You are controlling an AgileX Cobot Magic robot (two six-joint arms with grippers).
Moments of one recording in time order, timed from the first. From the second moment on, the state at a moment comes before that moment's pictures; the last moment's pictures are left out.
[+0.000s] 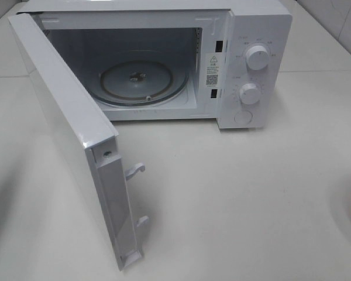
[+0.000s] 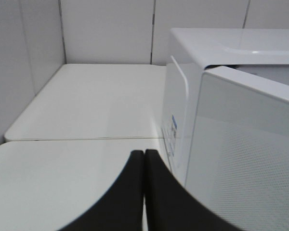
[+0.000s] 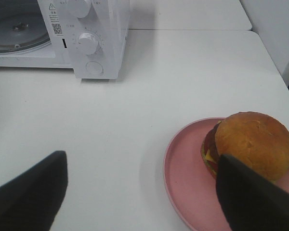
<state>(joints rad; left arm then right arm) 0.06 1.09 -0.23 0.18 -0.70 -0.15 0.09 0.00 -0.49 -0.06 0.98 0.06</state>
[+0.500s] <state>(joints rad) 0.02 1.38 -0.35 0.53 -0.88 -0.39 0.09 0.00 -0.49 -0.06 0.98 0.06</state>
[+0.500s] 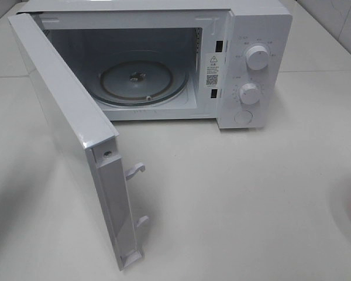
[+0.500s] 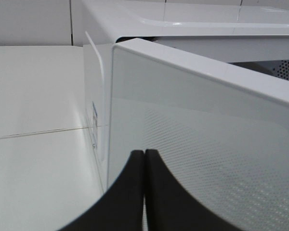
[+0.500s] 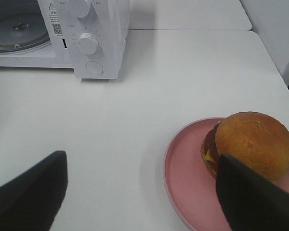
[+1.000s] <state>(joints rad) -0.29 1.49 -0.41 0.18 -0.82 -0.17 0.09 0.00 -0.49 -0.06 0.98 0.06</state>
